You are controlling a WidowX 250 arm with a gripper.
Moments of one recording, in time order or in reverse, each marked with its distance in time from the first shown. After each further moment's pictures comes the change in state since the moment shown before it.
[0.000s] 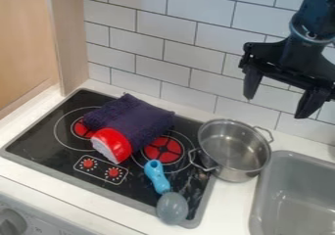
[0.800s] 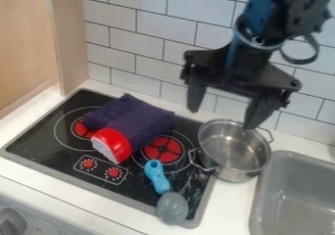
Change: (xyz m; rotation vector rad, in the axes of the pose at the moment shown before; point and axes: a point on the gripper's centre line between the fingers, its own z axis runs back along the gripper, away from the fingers) arm -0.059 0.048 0.018 0.092 0.048 0.192
